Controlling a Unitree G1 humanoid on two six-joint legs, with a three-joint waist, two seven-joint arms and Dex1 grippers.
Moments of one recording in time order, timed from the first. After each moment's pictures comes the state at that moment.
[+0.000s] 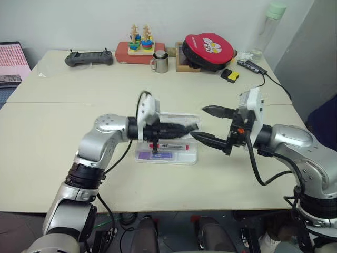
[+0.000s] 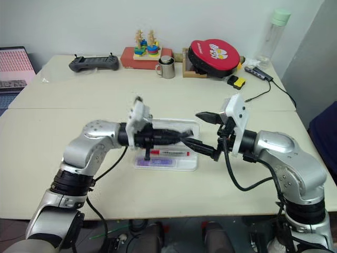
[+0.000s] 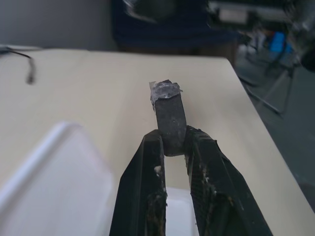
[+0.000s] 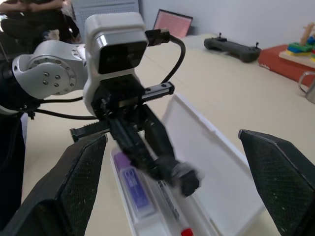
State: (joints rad) left arm -0.65 0.56 -0.22 0.04 -0.41 0.40 -1.25; right arm -0.46 -0.56 -0.06 -0.61 0.66 0.90 0.70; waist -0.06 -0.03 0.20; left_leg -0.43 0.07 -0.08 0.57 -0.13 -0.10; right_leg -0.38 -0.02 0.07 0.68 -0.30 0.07
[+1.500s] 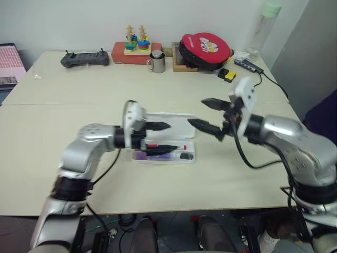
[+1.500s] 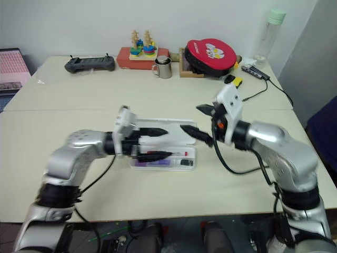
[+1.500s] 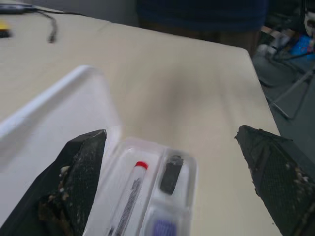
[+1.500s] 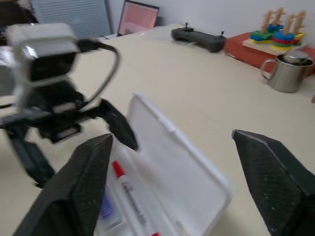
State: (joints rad) left arm -0.46 0.66 0.10 -0.13 -0.53 0.65 -1.15; right arm -0.72 -0.53 0.07 -0.33 0.60 0.88 0.57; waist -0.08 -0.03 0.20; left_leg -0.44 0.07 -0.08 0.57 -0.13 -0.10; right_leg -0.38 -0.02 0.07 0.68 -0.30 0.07
